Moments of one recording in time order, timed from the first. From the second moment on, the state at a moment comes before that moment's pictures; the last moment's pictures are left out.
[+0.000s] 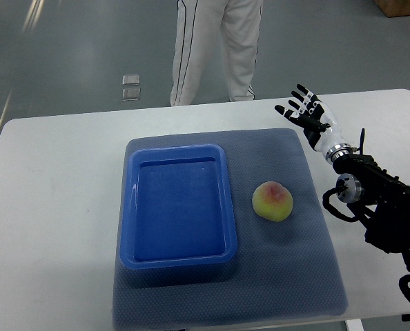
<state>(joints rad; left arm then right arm) -0.01 0.00 0.02 -0.16 0.00 0.01 0.04 0.71 -0.10 0.76 0.50 -0.32 0.10 0.43</state>
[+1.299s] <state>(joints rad) -0.03 0.00 0.02 -0.14 0.01 0.02 0.02 0.71 -0.11 0.76 0.51 -0.32 0.08 0.43</state>
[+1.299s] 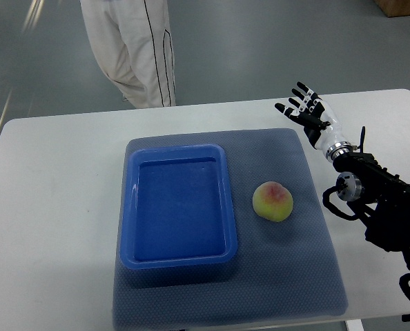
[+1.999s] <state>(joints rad) -0.03 0.00 0.02 -0.14 0.01 0.02 0.02 0.72 -0.12 0.76 0.54 -0.33 0.07 0.43</state>
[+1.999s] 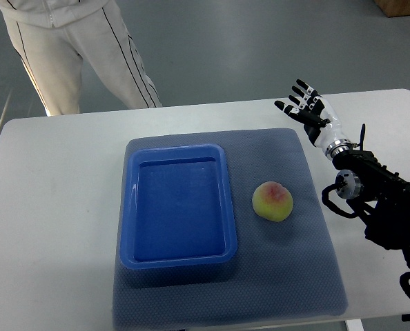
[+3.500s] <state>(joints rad) -0.03 0.00 0.02 -0.14 0.01 0.02 0.02 0.93 -0.69 0.27 1.29 -1.60 0.41 0.46</state>
